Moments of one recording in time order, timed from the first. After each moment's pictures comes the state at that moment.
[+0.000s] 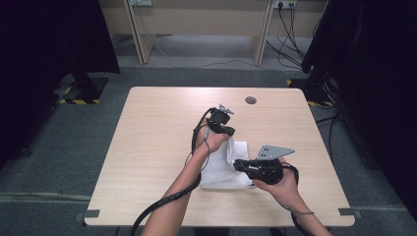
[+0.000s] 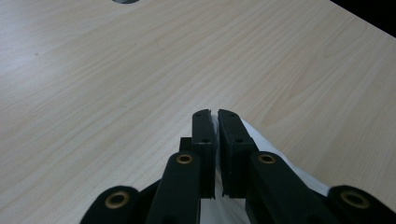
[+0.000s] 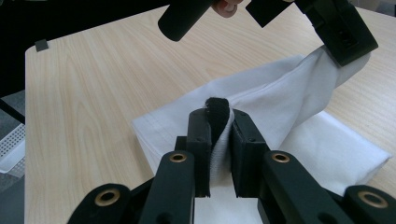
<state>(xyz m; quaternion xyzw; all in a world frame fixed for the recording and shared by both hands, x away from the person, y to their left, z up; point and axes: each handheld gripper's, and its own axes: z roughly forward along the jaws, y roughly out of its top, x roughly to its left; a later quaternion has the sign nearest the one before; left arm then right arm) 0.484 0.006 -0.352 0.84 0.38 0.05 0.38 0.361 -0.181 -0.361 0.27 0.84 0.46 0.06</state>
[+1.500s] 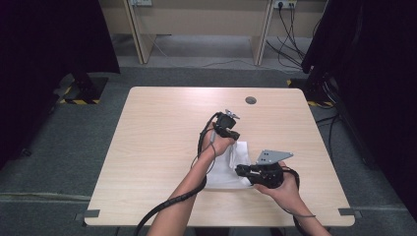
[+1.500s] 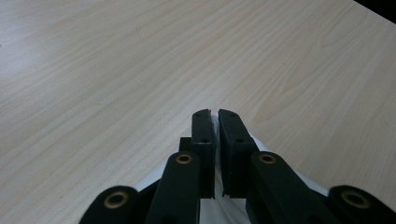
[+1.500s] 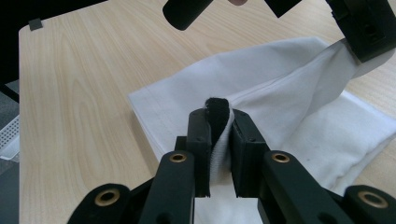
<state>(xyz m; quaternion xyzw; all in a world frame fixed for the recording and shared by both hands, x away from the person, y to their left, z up) 0.482 -0.010 -0.365 0.85 0.38 0.04 0.37 0.357 -0.187 -0.375 0.28 0.85 0.44 0.05</state>
